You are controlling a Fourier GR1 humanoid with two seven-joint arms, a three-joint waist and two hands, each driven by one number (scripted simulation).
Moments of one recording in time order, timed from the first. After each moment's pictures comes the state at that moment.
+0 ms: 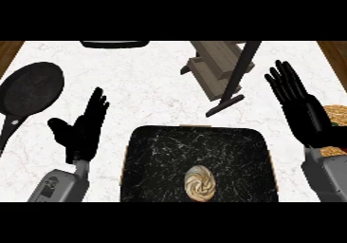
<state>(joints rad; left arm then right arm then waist) -0.19 0.25 -0.26 -1.40 0.34 0.37 0.02 -0.27 -0.40 0.15 -1.44 -0.45 0.07 -0.25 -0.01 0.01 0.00</state>
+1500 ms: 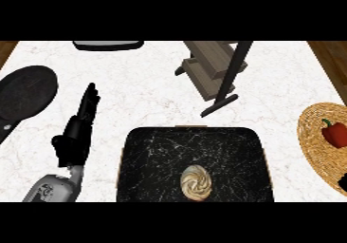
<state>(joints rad) -0.16 0.31 -0.31 -1.51 0.13 0.44 -0.01 0.72 -0.58 0.01 -2.30 -0.07 0.03 -0.25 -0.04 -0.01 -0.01</state>
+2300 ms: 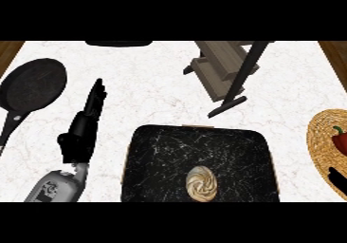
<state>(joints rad) -0.20 0.30 -0.33 -1.53 0.11 0.43 0.02 0.66 -0.88 0.06 -2.52 0.11 -0.02 0.39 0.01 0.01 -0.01</state>
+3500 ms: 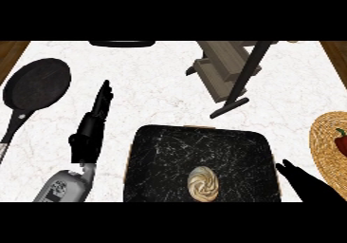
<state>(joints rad) -0.21 0.25 -0.34 -1.50 0.08 0.42 0.01 -0.02 -1.01 0.57 -2.49 0.11 0.00 1.11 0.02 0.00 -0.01</state>
